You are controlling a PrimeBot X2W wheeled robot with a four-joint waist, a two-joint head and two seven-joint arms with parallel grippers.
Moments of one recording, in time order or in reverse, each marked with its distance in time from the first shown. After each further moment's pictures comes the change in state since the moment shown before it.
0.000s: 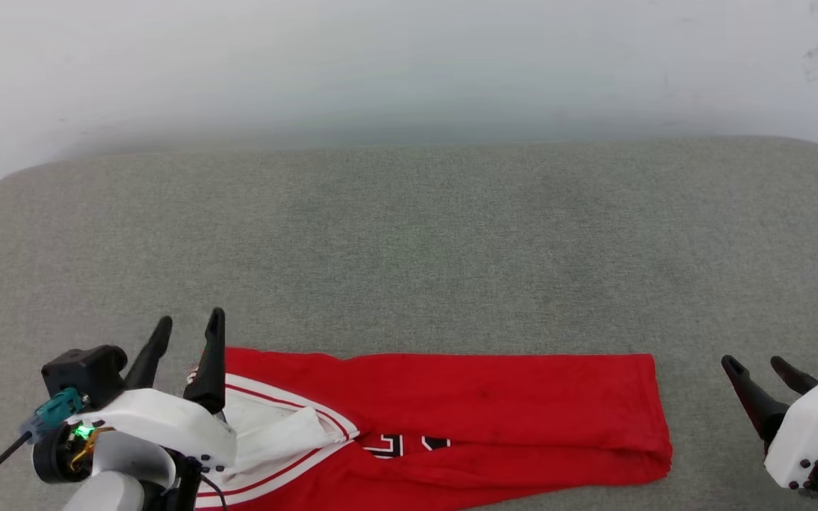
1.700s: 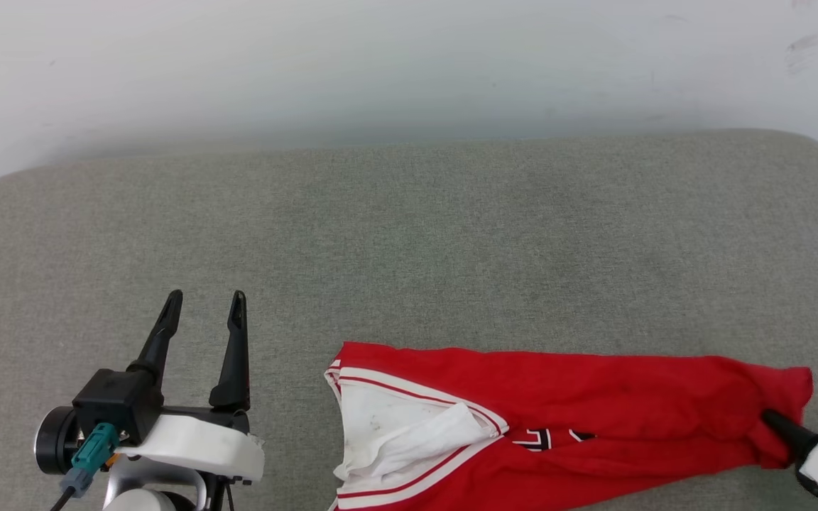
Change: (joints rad) left arm 0.014 0.012 -0.060 -0.146 0.268 0.116 -0.135; right arm -0.063 0.096 -0.288 0.180 0.076 0.000 0.303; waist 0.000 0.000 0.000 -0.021
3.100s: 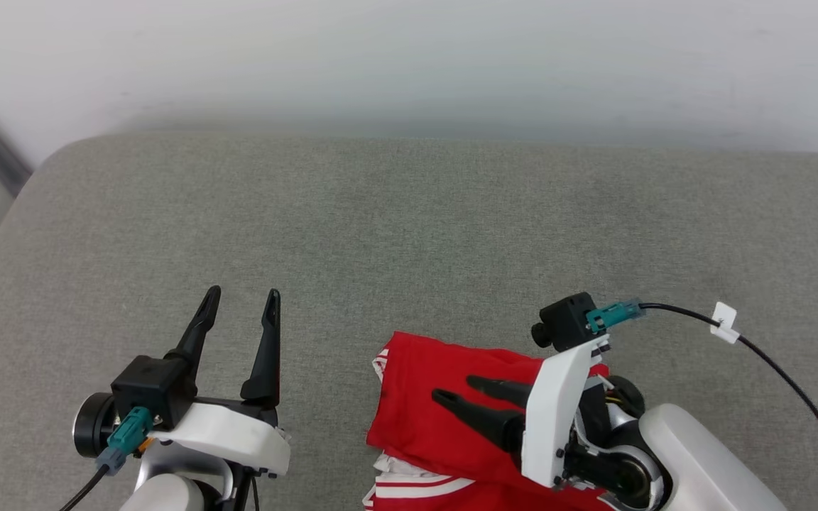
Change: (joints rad) left arm -0.066 -0.042 -0.055 0.090 -0.017 -0.059 -0.011; right arm -0.277 0.024 0.965 0.081 0.407 0.000 -0.253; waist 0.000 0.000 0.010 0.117
